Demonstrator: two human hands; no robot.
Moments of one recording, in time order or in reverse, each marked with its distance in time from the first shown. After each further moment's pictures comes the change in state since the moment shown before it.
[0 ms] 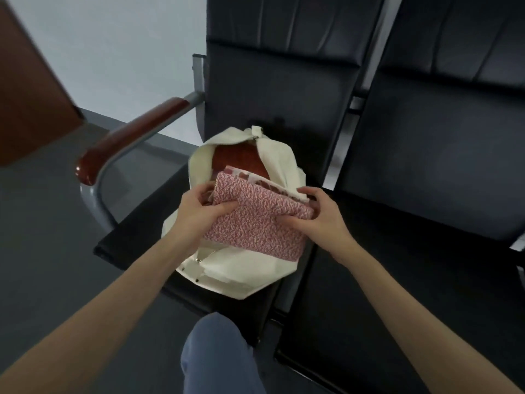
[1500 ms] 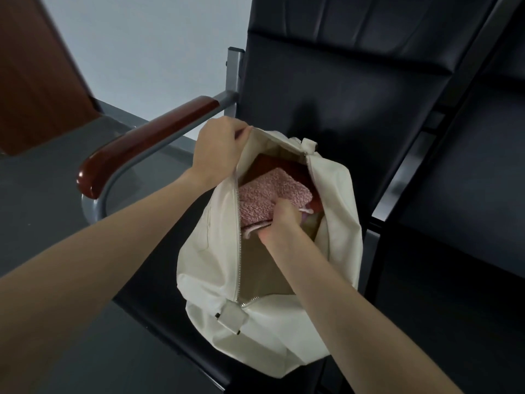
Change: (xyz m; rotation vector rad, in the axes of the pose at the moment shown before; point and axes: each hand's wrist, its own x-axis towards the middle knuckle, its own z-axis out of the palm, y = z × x) left_hand 0.200 0.024 -0.041 0.760 0.286 0.734; right_hand 0.175 -0.018 0.184 1.020 0.433 0.602
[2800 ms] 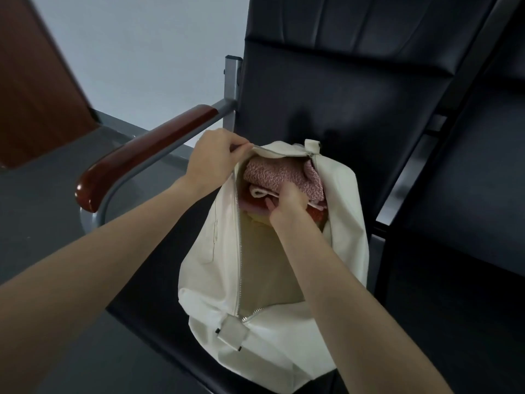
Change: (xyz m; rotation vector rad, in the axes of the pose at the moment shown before) left_hand 0.004 -0.017 -0.004 -0.049 -0.158 0.049; right_hand -0.019 -0.041 0.028 -0.036 0.023 -0.043
